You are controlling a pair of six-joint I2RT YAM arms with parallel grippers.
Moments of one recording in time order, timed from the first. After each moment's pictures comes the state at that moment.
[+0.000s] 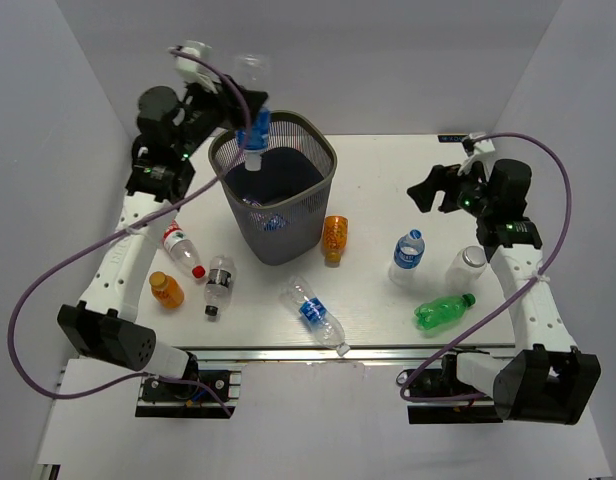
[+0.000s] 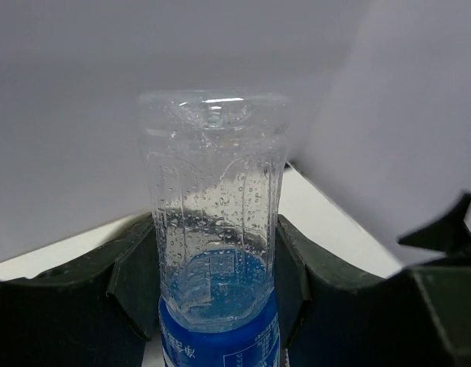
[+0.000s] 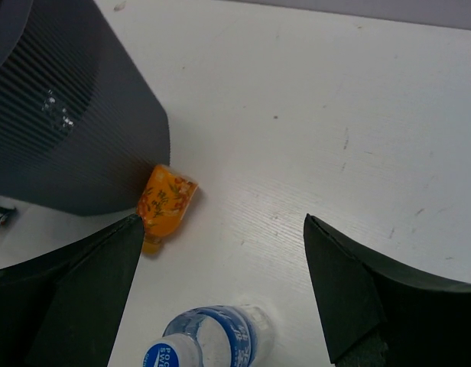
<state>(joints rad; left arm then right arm) -0.24 1.44 1.67 -0.06 0.30 -0.27 -0.03 1.13 1.03 -0.20 -0.55 0.07</state>
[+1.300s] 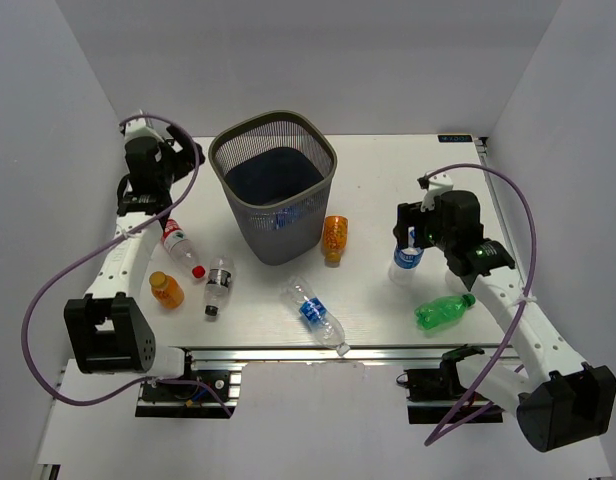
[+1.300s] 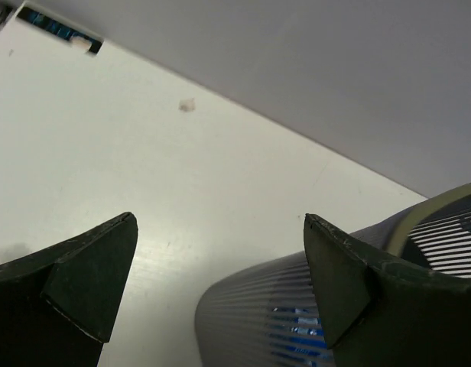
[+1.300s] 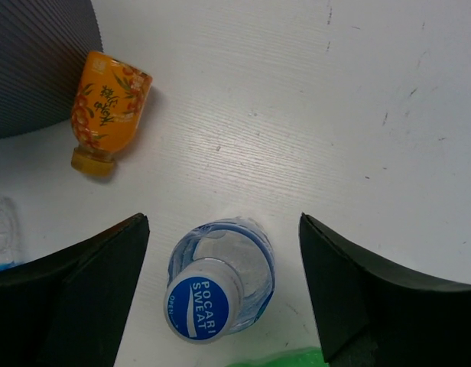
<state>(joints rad) 0.03 1.42 1.24 -0.02 -0.02 -0.45 0.31 1.02 0.88 -0.42 -0.05 0.01</state>
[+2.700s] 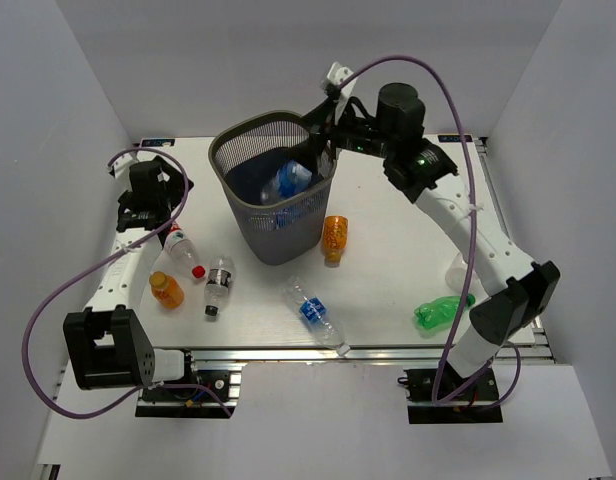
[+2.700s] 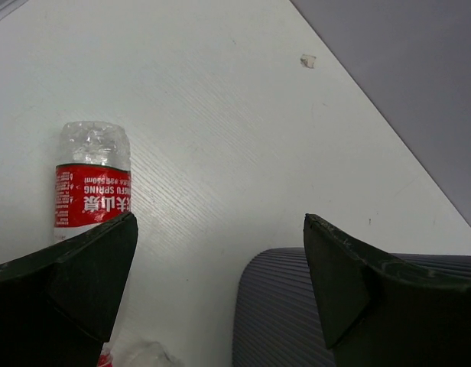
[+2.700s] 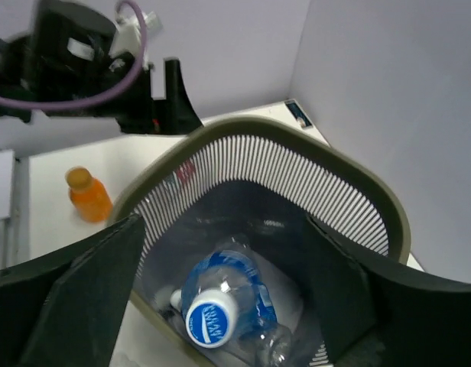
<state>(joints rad) 0.06 1.33 1.04 -0.20 -0.27 -0.68 0.60 1.61 1.82 -0.17 -0.64 -0.08</state>
